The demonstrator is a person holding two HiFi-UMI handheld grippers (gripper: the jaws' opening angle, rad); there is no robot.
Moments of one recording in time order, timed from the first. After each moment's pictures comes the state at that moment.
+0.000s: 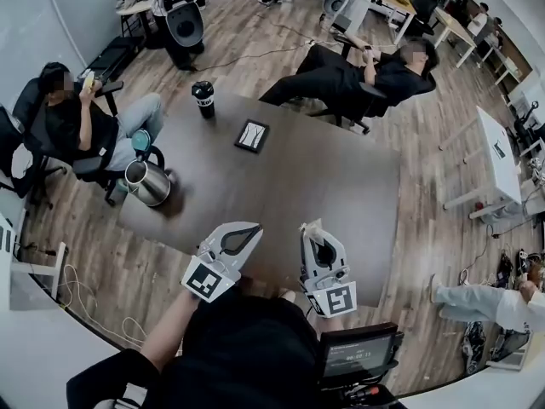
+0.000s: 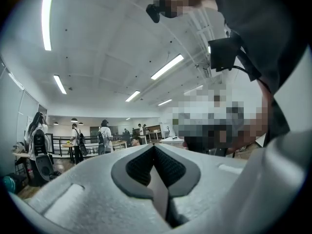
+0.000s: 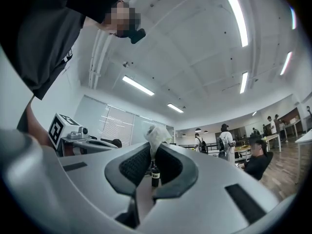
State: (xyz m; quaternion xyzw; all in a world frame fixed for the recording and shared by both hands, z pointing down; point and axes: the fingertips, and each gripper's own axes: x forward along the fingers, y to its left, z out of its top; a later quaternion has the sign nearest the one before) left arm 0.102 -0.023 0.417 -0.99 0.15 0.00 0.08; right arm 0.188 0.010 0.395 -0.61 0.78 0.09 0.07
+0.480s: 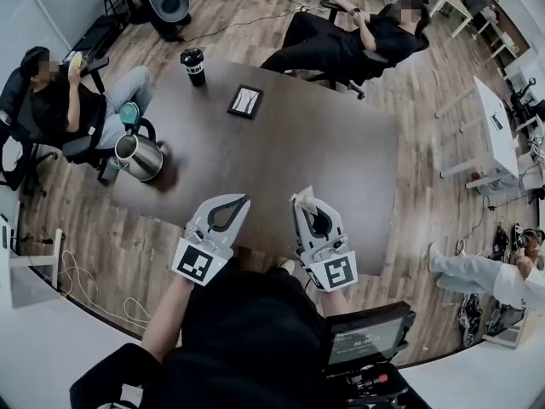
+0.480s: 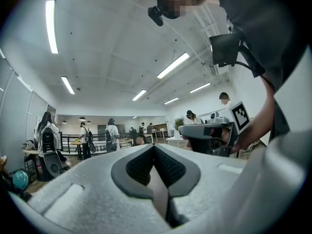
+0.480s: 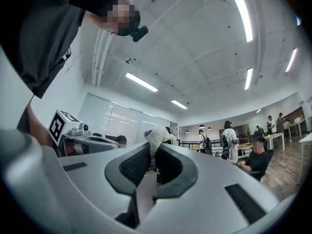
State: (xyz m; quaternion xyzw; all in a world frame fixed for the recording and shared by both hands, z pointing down) left arm 0.076 -0.034 0.428 -0.98 0.19 -0.02 0.08; right arm 0.167 -0.001 0.410 -0.59 0.80 0.08 0.05
